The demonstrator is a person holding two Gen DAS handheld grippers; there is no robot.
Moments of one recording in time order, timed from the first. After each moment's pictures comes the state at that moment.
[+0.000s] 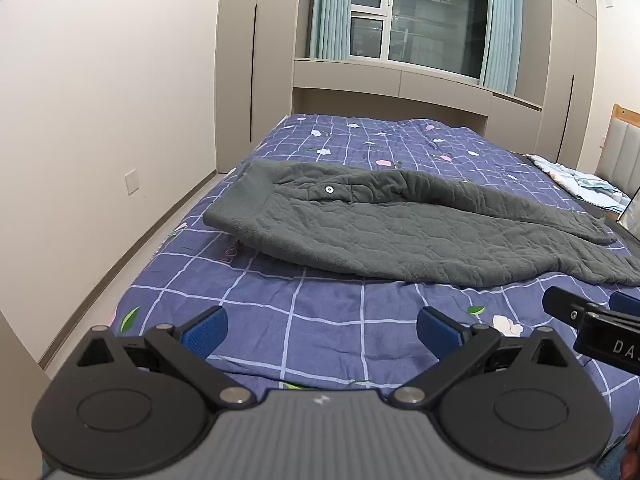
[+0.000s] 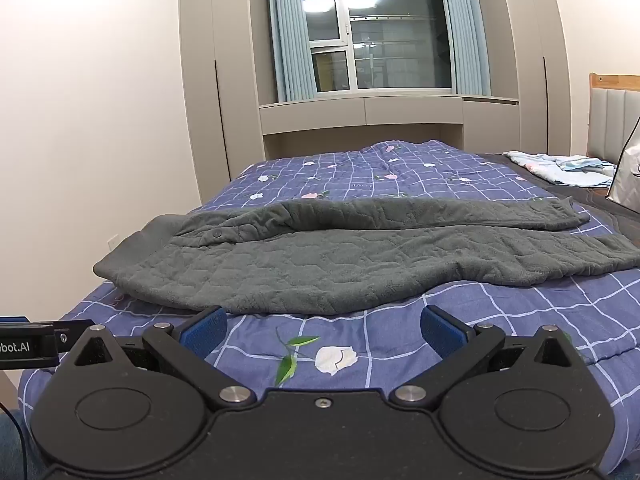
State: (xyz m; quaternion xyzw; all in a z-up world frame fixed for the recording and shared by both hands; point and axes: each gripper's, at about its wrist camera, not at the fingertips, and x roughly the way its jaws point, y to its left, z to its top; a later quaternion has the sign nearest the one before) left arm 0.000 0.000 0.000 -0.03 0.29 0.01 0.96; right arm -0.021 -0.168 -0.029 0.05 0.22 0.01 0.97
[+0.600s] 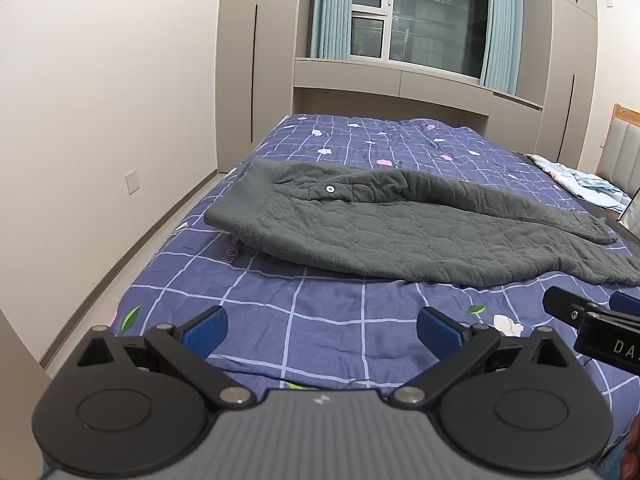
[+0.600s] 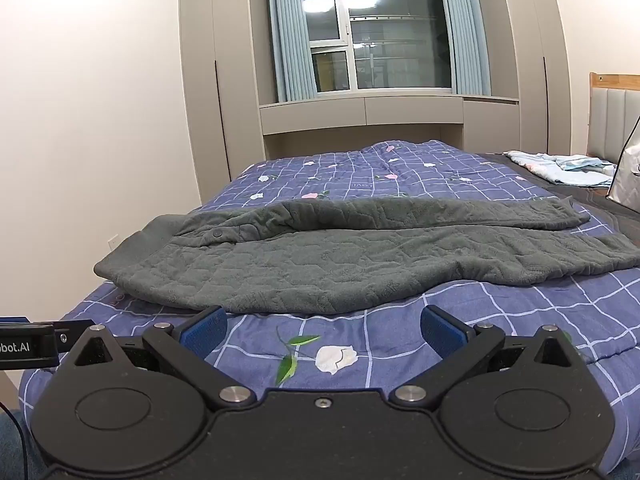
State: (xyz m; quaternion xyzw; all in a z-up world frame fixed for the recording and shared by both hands) left arm -0.001 -0.001 0.002 -0.03 0.29 0.01 0.96; right arm -0.021 -0.168 -0.030 0.05 0.22 0.01 0.97
